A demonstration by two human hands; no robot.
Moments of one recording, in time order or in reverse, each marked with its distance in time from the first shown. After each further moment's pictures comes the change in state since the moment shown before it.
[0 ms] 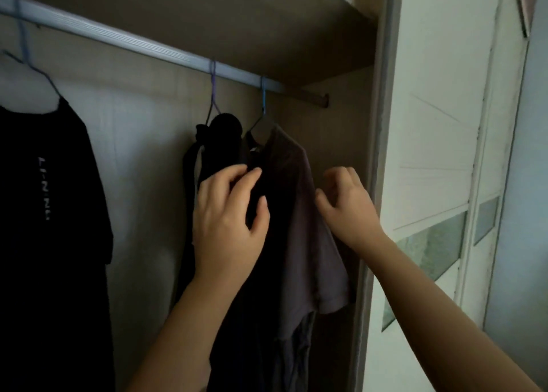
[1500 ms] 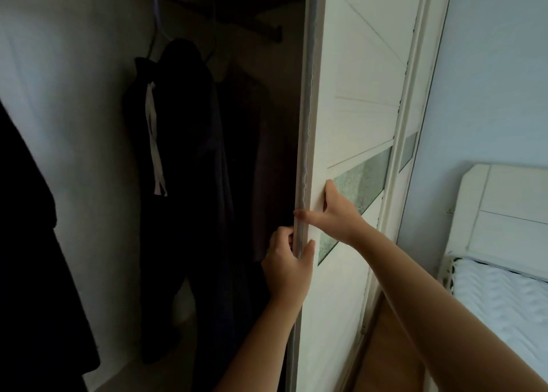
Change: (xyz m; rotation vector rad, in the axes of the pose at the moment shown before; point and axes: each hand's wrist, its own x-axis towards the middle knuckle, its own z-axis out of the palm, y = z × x) left_hand -0.156 0.059 0.040 -0.541 -0.525 -0.723; right_hand -0.107 0.012 -0.001 0.048 -0.422 0.508
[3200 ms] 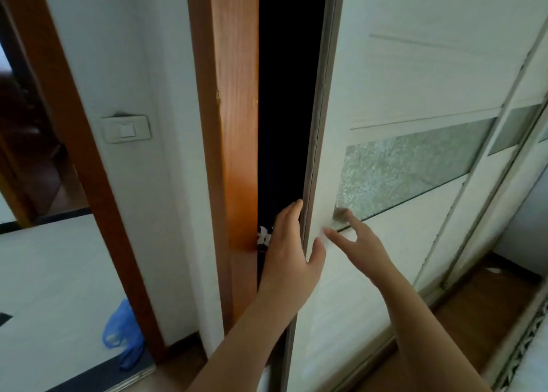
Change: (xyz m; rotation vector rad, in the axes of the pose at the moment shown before) left_hand -0.246 0.069 -0.402 0.298 -0.044 0.022; right_hand -0.327 -0.219 0.161 0.219 -0.264 0.116
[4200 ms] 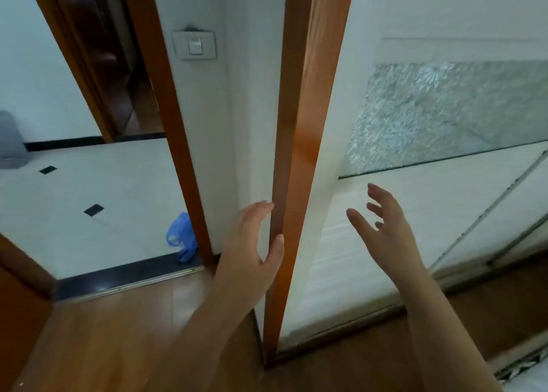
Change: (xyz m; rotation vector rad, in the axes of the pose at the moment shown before) left_hand -0.133 -0.029 -0.081 0.151 0.057 -0.367; right_hand -0.093 0.000 0.051 0.037 -0.048 -0.120
